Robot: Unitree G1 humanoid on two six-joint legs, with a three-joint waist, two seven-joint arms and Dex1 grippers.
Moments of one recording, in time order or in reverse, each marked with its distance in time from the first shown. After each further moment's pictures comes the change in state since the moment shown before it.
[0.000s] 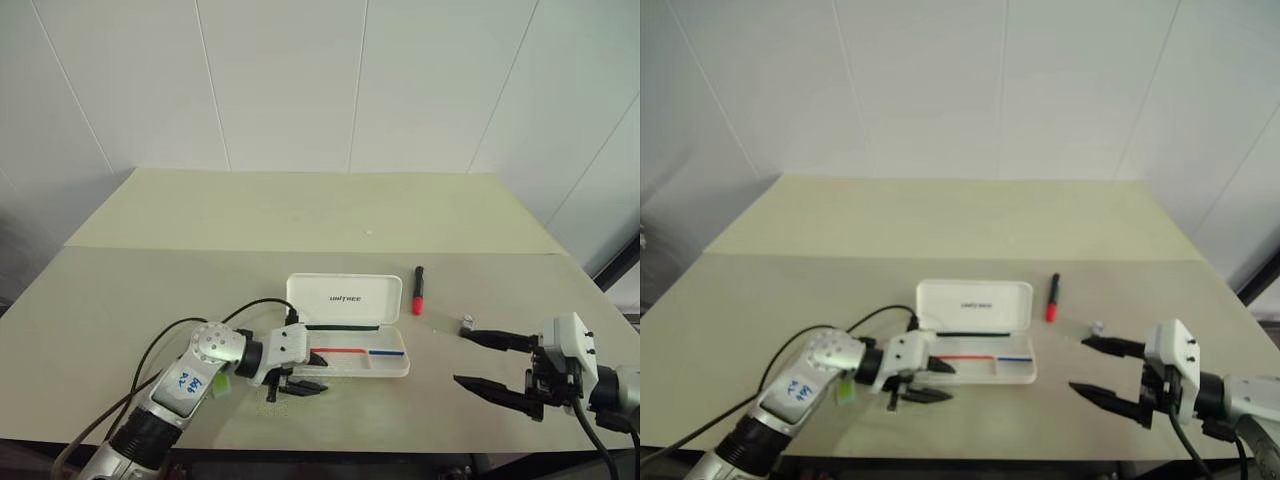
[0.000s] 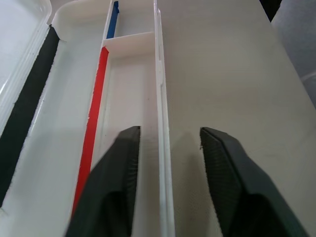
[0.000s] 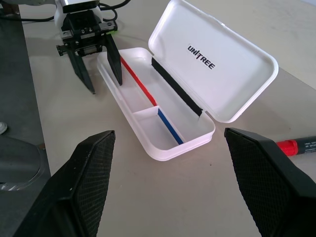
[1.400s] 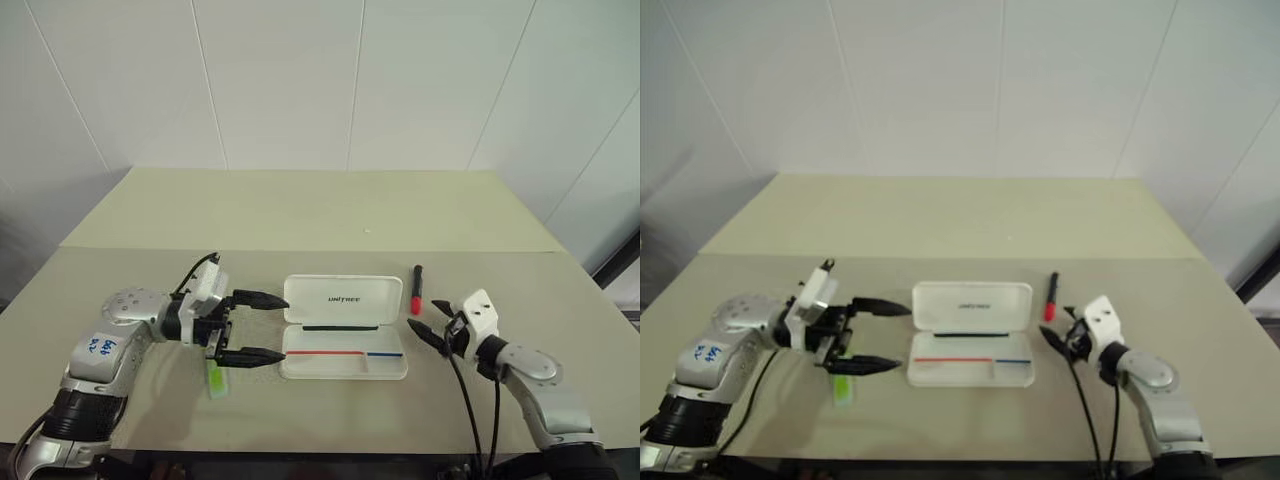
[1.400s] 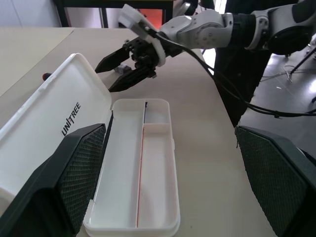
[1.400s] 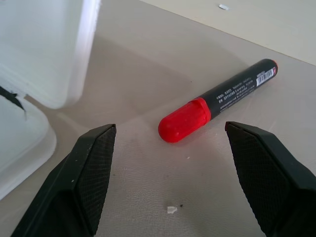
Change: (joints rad) left arm -0.048 0.157 0.369 0.075 -0.468 0.048 -0.267; right arm -0.412 0.375 0.294 0.479 -0.418 -0.096 -0.506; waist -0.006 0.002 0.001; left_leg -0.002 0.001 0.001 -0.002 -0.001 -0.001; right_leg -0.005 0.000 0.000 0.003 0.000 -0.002
